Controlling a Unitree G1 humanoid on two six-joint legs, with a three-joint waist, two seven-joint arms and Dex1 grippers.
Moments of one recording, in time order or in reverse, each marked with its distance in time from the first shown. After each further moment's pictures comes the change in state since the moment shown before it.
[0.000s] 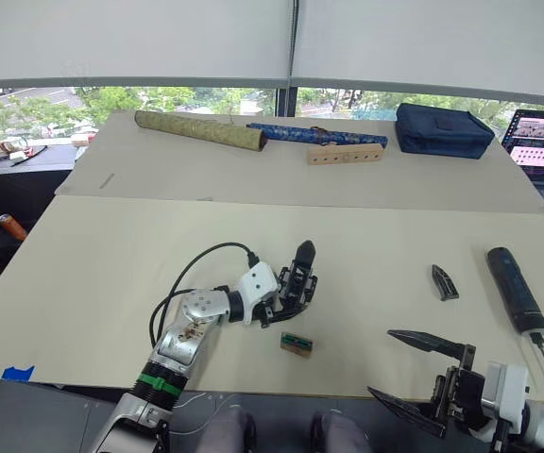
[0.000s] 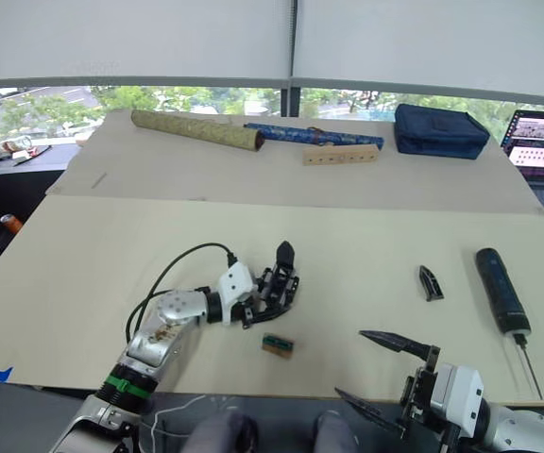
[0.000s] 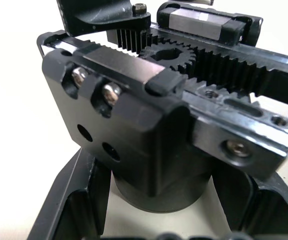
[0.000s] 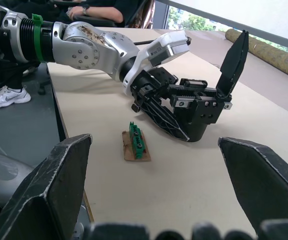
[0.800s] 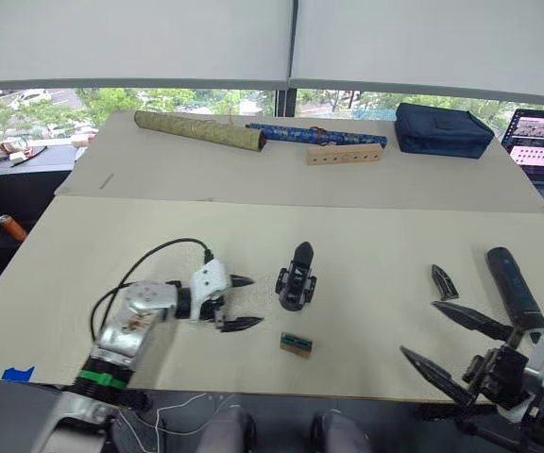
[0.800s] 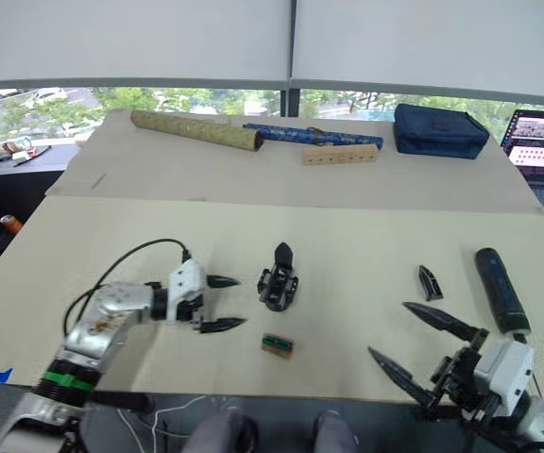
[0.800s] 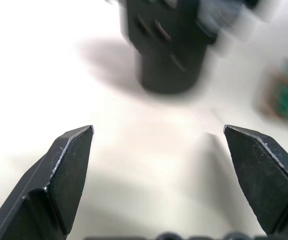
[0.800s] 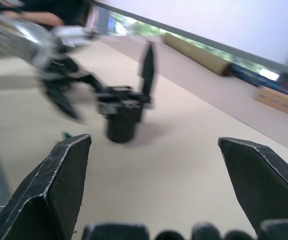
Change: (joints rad) left arm 0.013 0.331 0.126 0.019 -0.186 -0.007 -0.323; right arm 0.020 0.008 -0.202 0.004 0.103 0.084 -0.153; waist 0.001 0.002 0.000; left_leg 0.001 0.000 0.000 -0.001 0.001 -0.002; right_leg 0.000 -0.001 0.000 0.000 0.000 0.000
